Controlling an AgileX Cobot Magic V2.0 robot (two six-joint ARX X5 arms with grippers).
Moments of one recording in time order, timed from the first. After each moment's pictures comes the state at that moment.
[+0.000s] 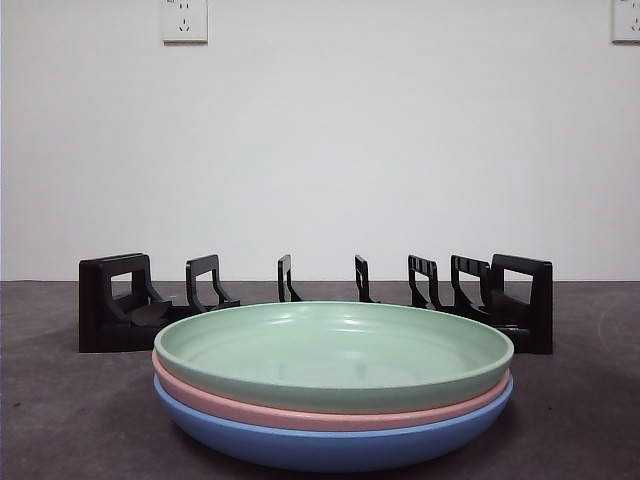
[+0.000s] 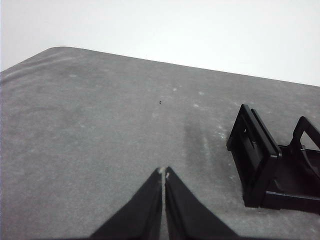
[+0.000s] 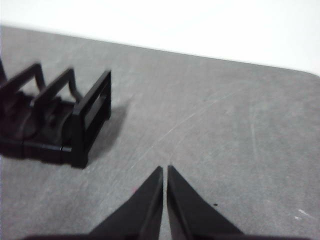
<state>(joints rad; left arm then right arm) 0.01 0.00 0.03 -0.15 -0.05 -0.14 0.08 0.00 0.02 -0.17 0.01 -0.07</state>
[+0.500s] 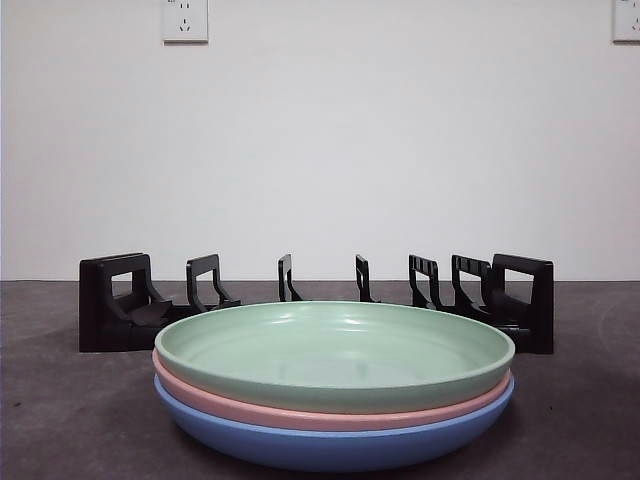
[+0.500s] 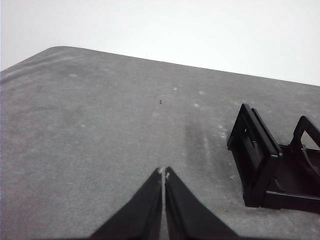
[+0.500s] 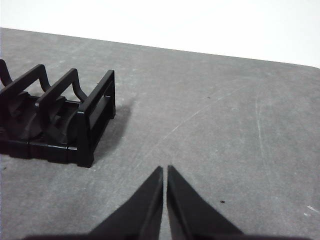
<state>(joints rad) 0.01 0.00 0.03 -0.15 -0.05 -0.14 0.08 0.00 0.02 -0.17 0.00 -0.05</state>
